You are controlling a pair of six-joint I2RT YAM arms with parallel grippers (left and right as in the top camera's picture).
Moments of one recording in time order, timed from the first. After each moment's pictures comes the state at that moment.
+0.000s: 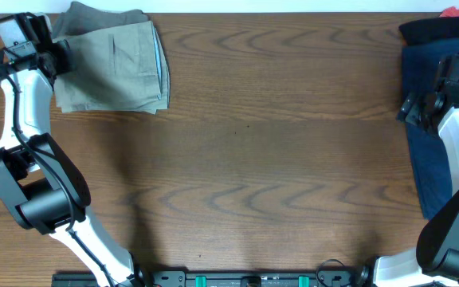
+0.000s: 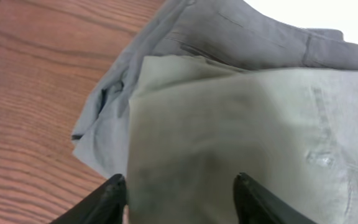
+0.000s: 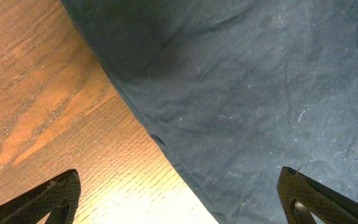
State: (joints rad) left arm 0.38 2.05 1.69 -0.44 0.07 0.04; right arm -0.29 1.68 1.26 -0.75 0.31 0.25
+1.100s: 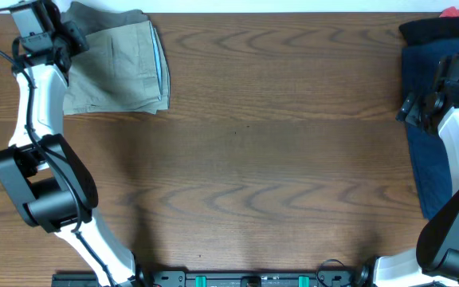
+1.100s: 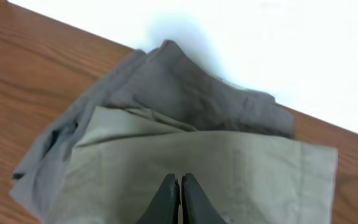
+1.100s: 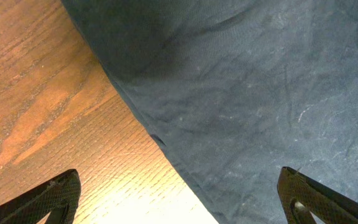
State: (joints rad) left arm 0.30 2.05 1.70 -0.29 0.07 -0.15; right arm -0.29 1.68 1.26 -0.75 0.31 0.25
